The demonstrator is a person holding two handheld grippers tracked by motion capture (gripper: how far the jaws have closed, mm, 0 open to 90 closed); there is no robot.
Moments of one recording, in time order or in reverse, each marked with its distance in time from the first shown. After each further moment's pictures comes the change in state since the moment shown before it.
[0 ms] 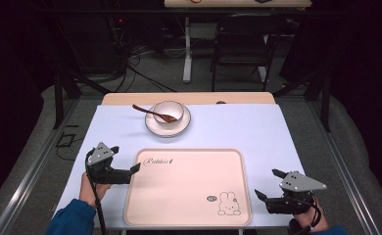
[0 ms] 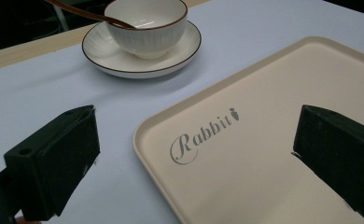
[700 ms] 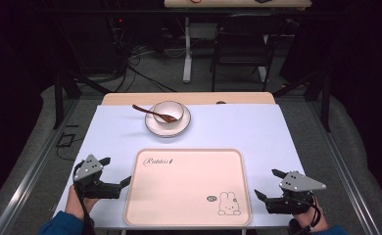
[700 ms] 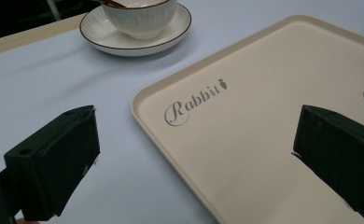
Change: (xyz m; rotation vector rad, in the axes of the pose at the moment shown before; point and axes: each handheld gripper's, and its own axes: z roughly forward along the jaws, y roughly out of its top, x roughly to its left) left arm -0.004 -0.022 -0.035 0.025 -0.016 0.025; right arm 0.000 0.000 0.000 0.003 0.000 -0.001
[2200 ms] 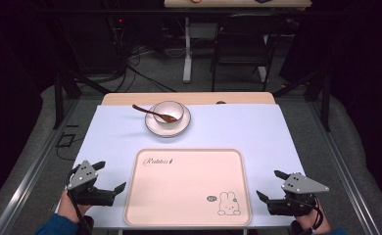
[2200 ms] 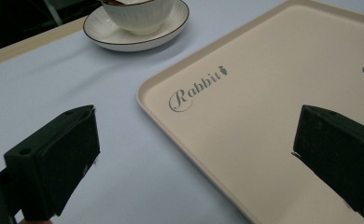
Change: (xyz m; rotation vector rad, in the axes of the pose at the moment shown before) left arm 0.000 -0.012 -0.017 0.009 0.000 0.078; right arm 0.001 -0.003 -0.005 -0.004 -0.017 0.006
